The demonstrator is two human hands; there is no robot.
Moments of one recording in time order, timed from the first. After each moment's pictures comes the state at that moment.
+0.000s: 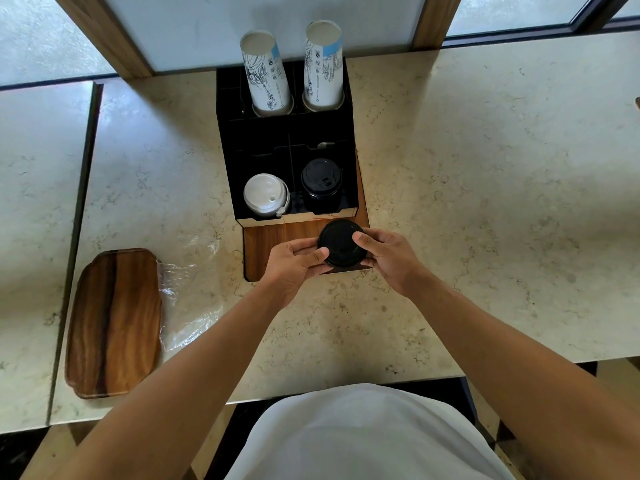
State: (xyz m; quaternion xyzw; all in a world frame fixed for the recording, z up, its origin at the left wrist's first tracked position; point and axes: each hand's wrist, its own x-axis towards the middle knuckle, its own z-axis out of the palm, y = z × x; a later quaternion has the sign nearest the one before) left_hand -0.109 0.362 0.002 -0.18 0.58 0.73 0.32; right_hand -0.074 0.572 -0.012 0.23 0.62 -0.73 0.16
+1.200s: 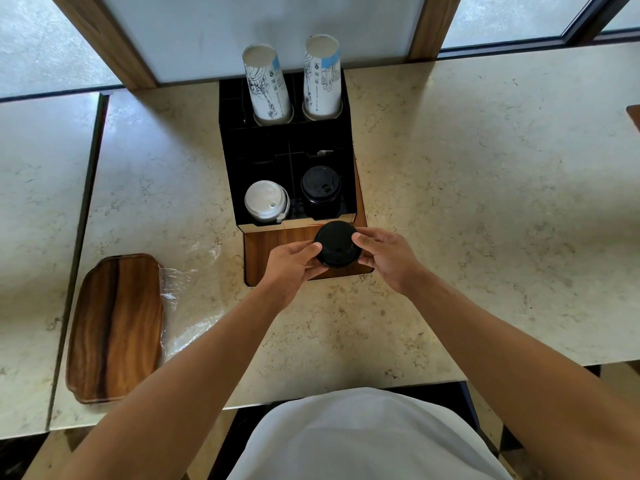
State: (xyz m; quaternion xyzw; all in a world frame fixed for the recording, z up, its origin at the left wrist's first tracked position) left_hand -0.111 0.368 0.019 -0.22 0.60 0.70 0.31; right_hand -0.082 0.569 0.005 0.27 0.62 -0.72 0.16
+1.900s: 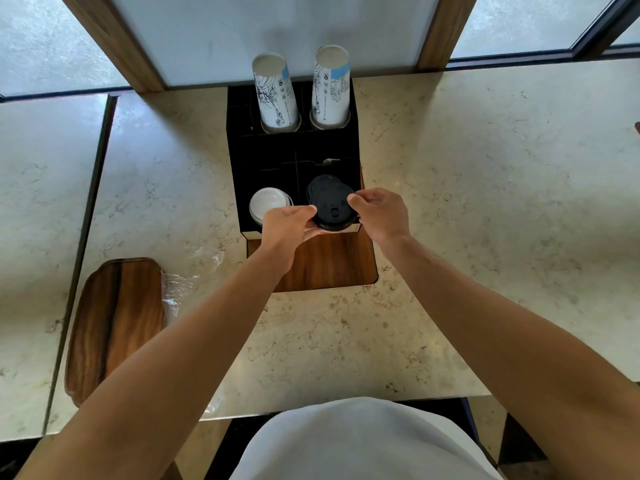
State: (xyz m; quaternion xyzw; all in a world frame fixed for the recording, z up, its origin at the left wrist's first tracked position) left_hand -0.177 0.385 0.052 -0.26 0.65 0.69 0.19; right_hand -0.155 0.547 0.062 0.27 0.81 -0.52 0.01
